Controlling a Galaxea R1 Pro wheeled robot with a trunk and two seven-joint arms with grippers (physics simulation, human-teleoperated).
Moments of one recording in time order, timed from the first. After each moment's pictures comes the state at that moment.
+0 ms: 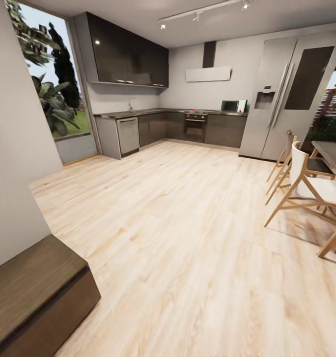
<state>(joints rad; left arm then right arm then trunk) -0.26 -0.01 -0.65 -0.02 0.90 -0.47 0.22 -0.31 0.05 0.51 0.02 -0.62 -0.68 -0.22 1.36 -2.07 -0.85</state>
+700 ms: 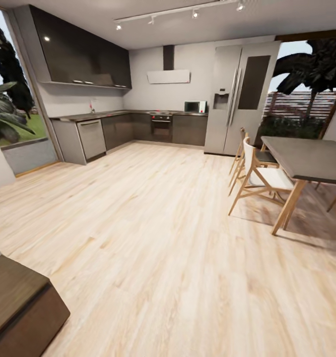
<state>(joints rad) -0.26 -0.01 -0.65 -0.02 0.90 -0.47 0.22 -0.31 0.05 0.51 0.02 -0.62 -0.68 -0.22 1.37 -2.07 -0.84</state>
